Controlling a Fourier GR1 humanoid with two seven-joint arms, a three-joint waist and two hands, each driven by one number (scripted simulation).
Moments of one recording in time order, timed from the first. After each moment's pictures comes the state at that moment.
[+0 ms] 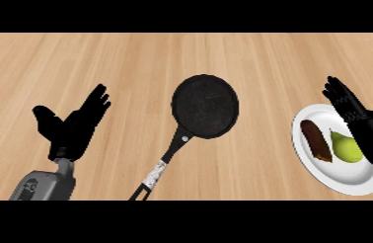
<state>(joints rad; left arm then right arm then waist) -0.14 0.31 -0.15 -1.46 0.33 0.10 0.19 -0.06 -0.58 0.05 -1.56 -0.23 0.12 -0.12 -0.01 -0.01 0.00</state>
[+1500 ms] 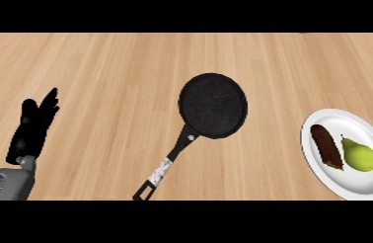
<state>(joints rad) -0.15 0.49 -0.06 -1.27 0.10 0.19 0.21 -0.44 -0.97 -0.02 -0.88 -0.16 0.66 -0.10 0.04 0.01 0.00</state>
